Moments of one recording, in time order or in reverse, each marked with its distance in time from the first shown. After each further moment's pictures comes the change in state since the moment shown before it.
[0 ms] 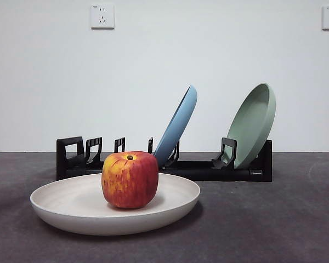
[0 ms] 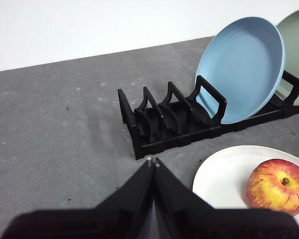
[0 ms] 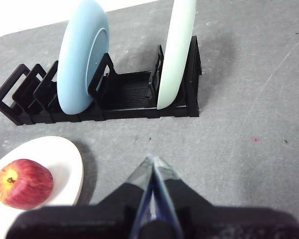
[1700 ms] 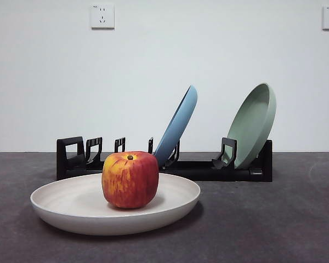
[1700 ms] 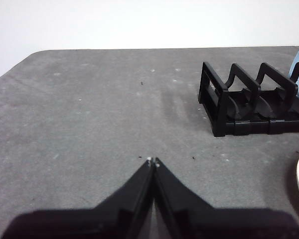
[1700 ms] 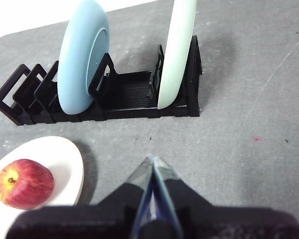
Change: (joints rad) left arm 0.522 -0.394 -0.438 0.161 0.263 0.033; right arm 0.000 0.000 0.000 0.000 0.000 0.003
